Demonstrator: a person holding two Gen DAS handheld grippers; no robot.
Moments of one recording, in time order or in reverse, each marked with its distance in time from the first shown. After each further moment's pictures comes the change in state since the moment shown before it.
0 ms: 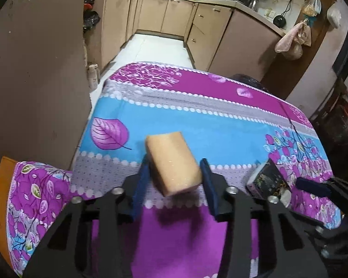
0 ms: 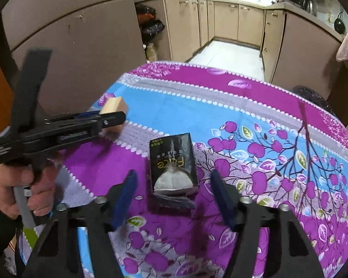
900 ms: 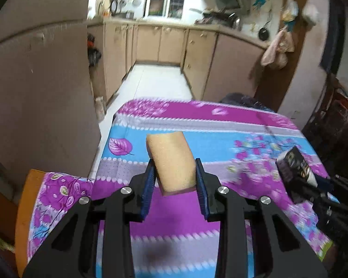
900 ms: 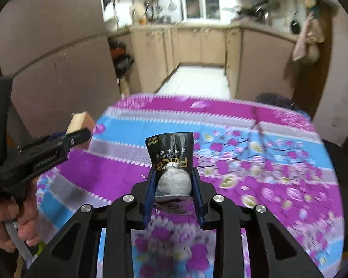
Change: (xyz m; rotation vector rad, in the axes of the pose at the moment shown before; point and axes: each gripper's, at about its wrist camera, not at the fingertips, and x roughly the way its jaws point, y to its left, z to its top) left arm -0.103 -0.040 -0.034 0.108 -0.200 0.040; right arm -0.091 0.016 -0.043 0.150 -0.244 -0.181
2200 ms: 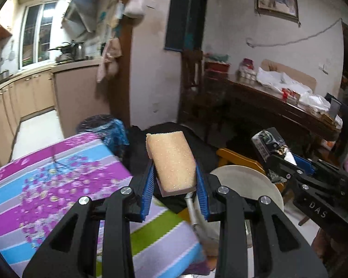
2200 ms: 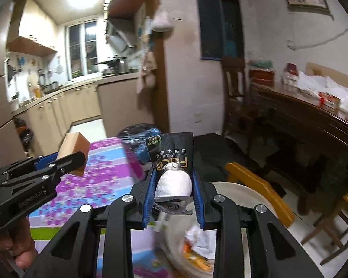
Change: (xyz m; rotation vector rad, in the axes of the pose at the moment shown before) left arm -0.160 -0.398 -0.076 0.452 -0.075 -0.614; right arm -0.422 -0.253 -0.190 0.394 -0.269 -0.611
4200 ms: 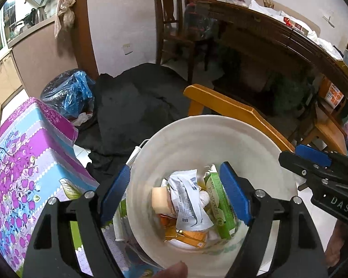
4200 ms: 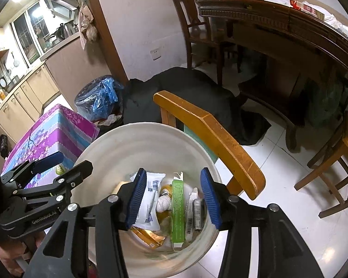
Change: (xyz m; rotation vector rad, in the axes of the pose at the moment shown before) left arm 0.171 -0.102 -0.044 0.081 0.381 -0.039; right arm 0.135 -0.159 -0.066 0.223 0.395 -0.086
